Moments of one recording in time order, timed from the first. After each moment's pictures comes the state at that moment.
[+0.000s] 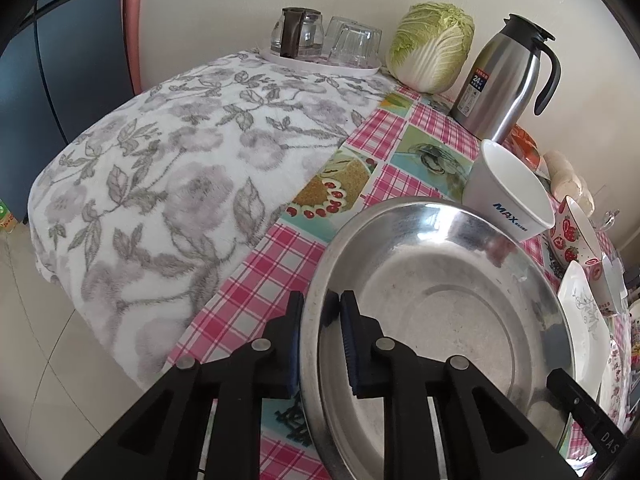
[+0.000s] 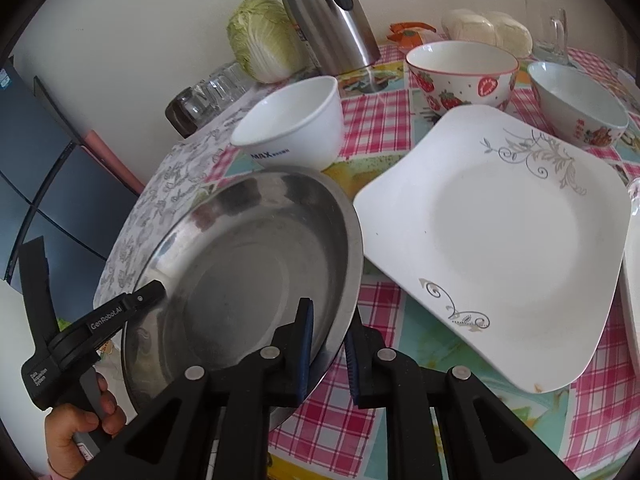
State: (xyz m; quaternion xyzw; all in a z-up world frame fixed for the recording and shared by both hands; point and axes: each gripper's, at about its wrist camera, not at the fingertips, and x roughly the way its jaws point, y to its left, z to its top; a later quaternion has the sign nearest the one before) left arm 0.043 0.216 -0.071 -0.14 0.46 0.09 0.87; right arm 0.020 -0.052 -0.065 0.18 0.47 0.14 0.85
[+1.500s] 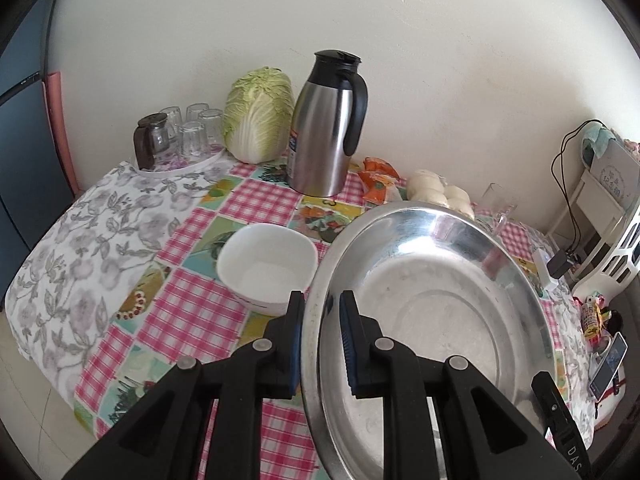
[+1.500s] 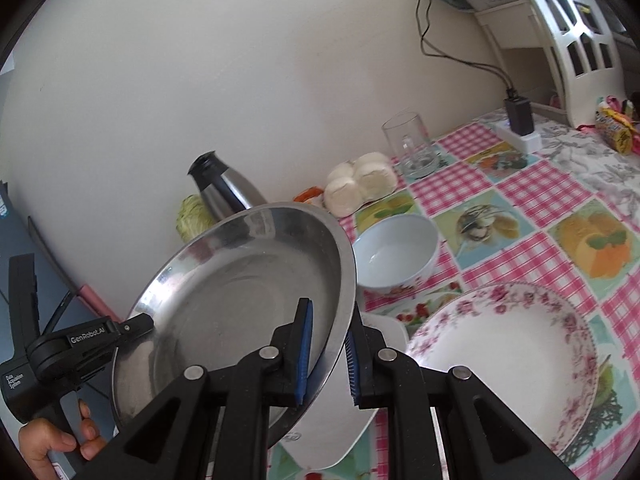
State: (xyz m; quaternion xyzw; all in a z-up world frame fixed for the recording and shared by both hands) left arm 0.078 0.010 0.062 -0.08 0.38 -0.01 0.92; right arm -0.027 -0.235 0.009 0.29 0.26 0.00 0.92
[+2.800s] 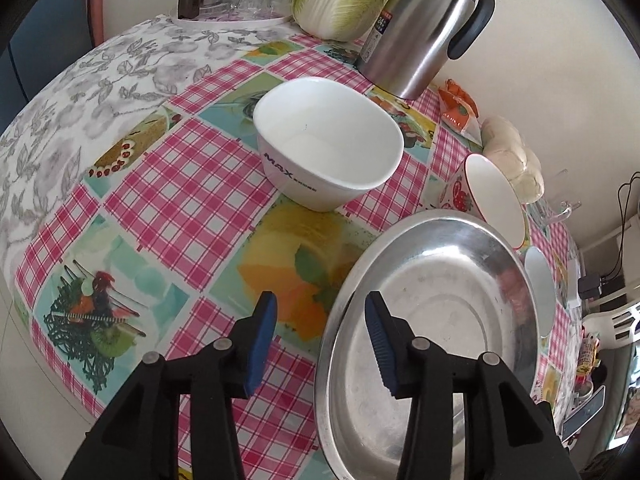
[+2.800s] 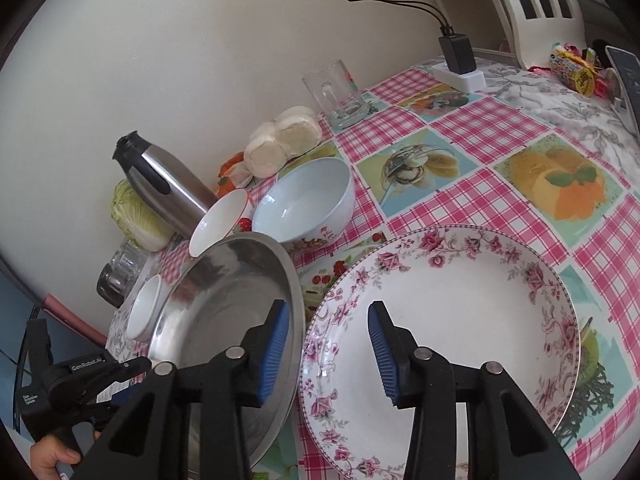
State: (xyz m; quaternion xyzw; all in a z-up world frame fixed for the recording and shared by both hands) left arm 0.102 0.044 -0.045 -0.21 0.53 0.05 0.82; right arm -0.014 -0.259 -0.047 0.32 0.36 -0.05 0.88
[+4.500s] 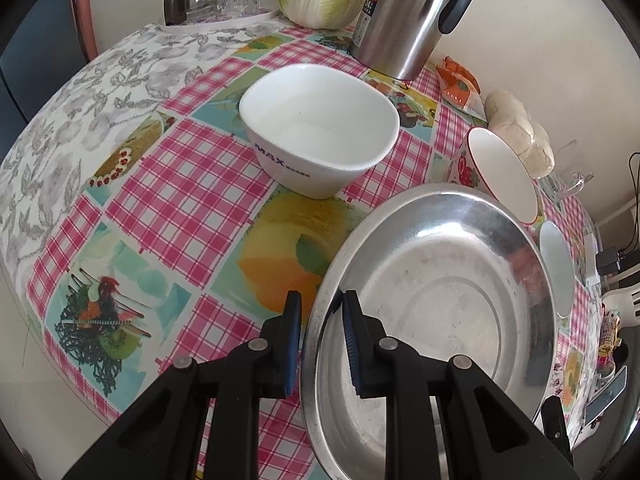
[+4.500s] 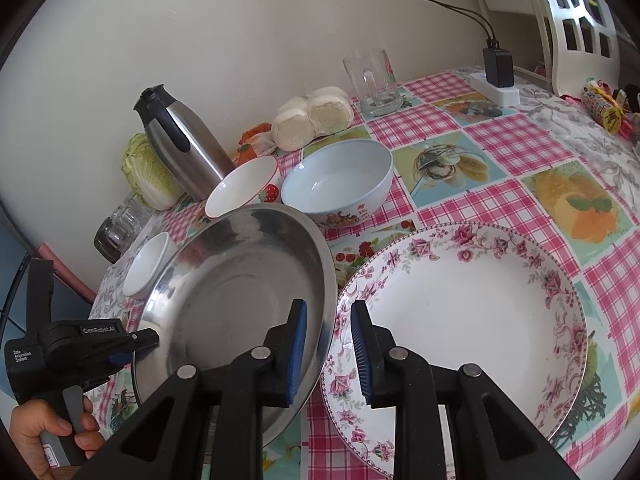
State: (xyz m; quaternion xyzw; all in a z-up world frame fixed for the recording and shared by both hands) left arm 0.104 0.032 -0.048 -0.16 0.54 0.05 0.82; right arm -0.011 -0.235 -0.039 0.25 0.38 -0.03 0.89
